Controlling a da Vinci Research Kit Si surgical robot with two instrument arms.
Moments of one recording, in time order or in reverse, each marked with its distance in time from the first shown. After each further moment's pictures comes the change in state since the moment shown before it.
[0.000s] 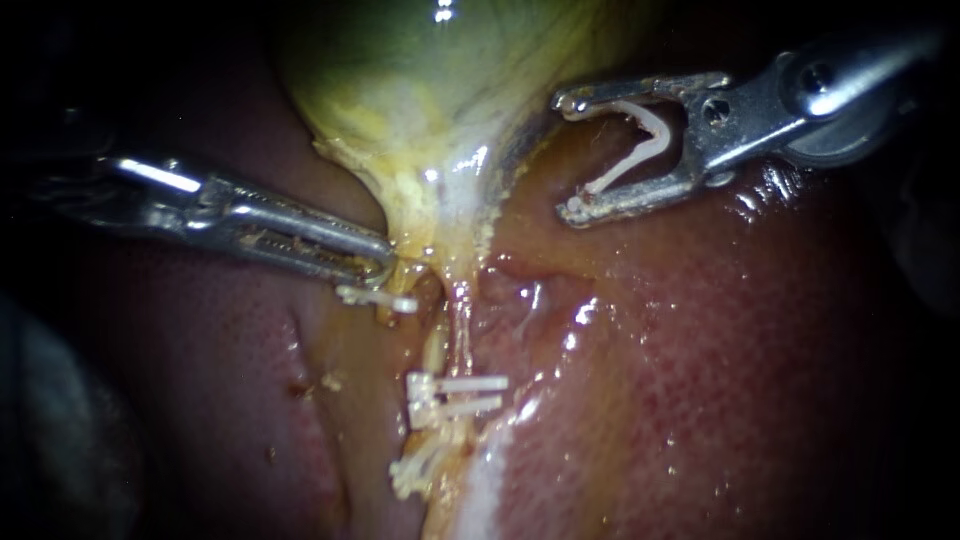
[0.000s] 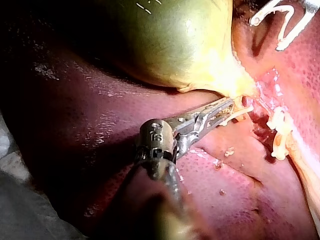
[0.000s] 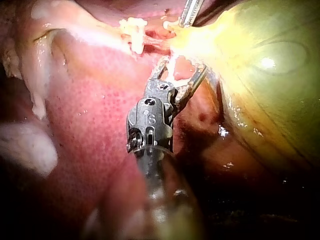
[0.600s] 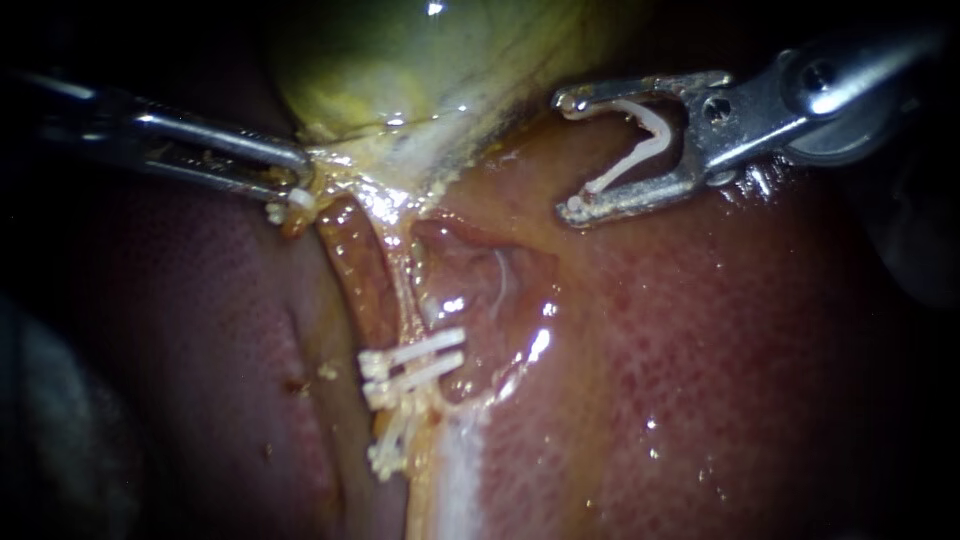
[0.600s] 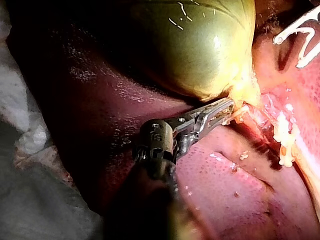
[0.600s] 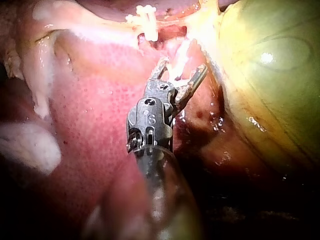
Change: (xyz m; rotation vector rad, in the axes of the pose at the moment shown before) right arm 0.000 0.000 0.000 0.001 -0.002 -0.002; left arm 0.004 0.001 -0.010 0.043 0.043 -0.031
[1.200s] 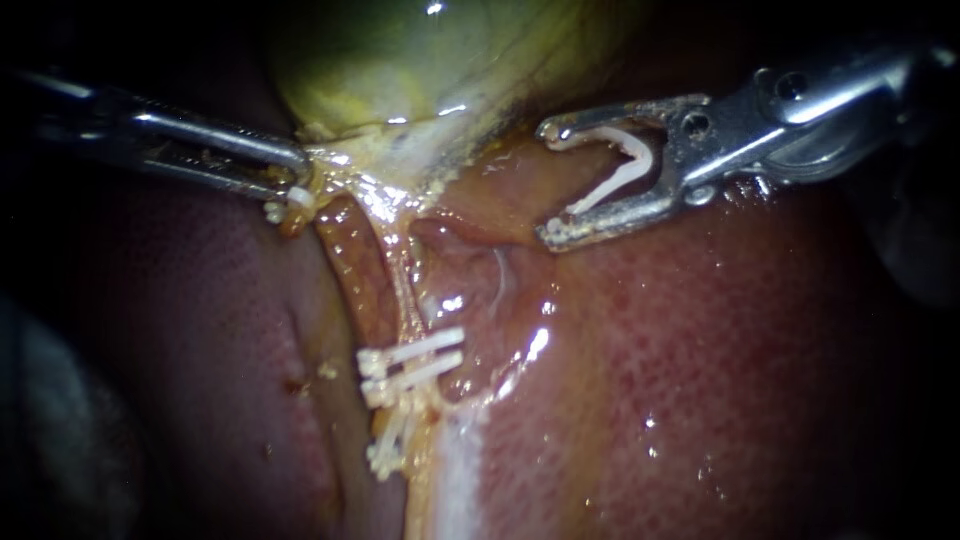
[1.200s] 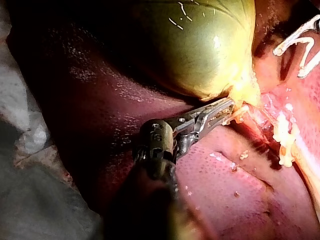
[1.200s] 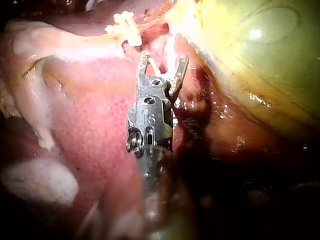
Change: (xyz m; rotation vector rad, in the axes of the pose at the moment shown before) right arm 0.001 -0.001 0.002 0.098 0.027 0.264; left arm 0.000 0.000 0.000 0.002 -0.001 -0.001
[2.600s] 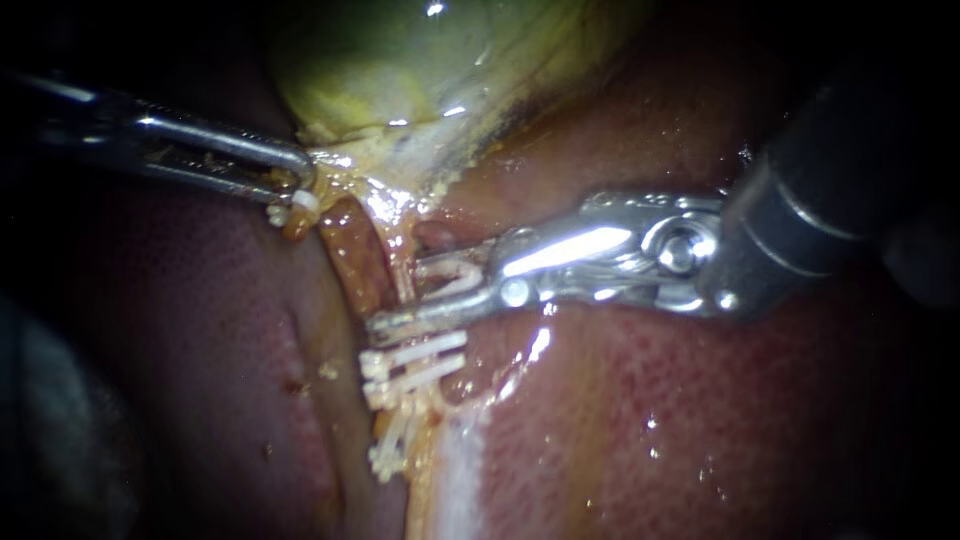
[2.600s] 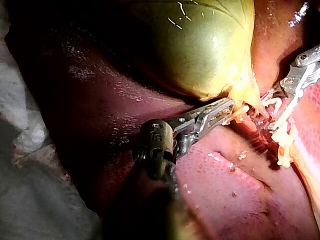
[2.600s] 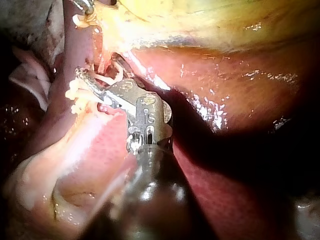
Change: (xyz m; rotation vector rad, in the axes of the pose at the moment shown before) right arm -0.005 -0.001 0.016 0.168 0.226 0.664; left arm 0.000 0.000 0.000 0.004 0.003 -0.007
